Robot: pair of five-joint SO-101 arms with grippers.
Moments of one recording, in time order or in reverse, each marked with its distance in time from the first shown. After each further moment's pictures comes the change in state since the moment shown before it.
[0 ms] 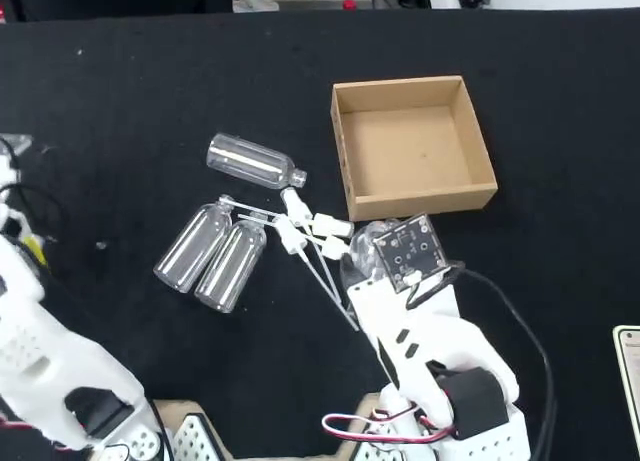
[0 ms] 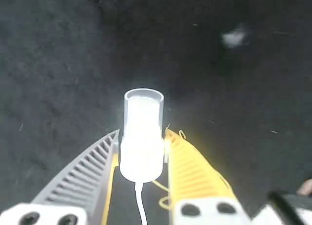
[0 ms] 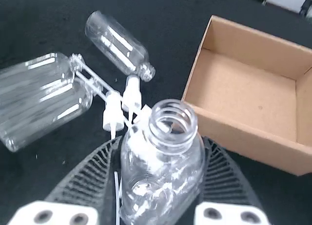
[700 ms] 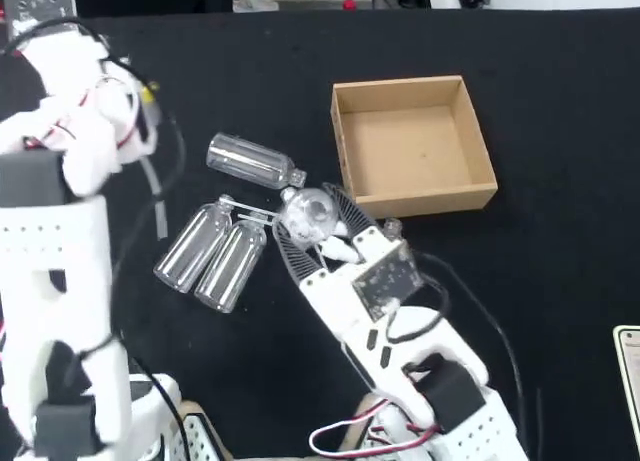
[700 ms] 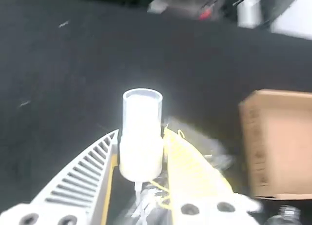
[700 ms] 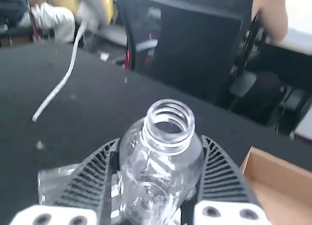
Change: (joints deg) left arm 42.0 -45.5 4.5 -15.4 60.2; right arm -15.3 0.1 8.3 -30.2 0.0
